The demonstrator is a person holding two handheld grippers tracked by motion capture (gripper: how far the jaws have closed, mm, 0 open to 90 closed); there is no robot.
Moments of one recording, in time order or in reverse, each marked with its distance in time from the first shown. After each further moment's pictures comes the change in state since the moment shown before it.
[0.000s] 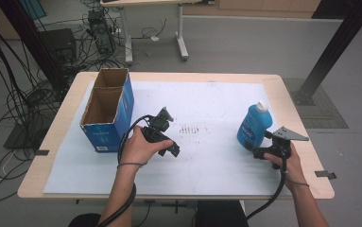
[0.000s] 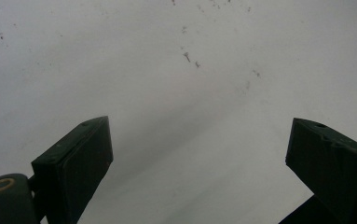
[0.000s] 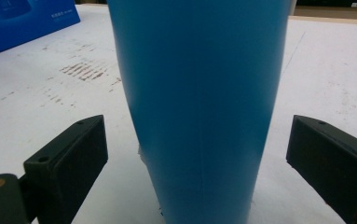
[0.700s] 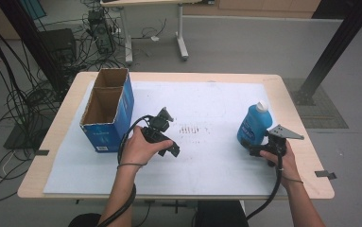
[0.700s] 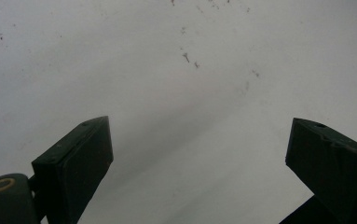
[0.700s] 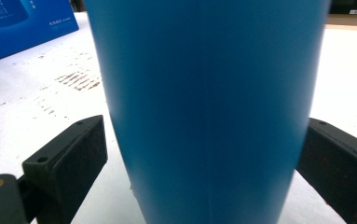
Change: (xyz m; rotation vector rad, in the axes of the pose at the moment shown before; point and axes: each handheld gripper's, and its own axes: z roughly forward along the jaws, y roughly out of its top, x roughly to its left) left arm -0.001 -0.001 0.000 -0.006 -0.001 0.002; right arm 0.001 0.001 0.014 -0.031 0.003 0.003
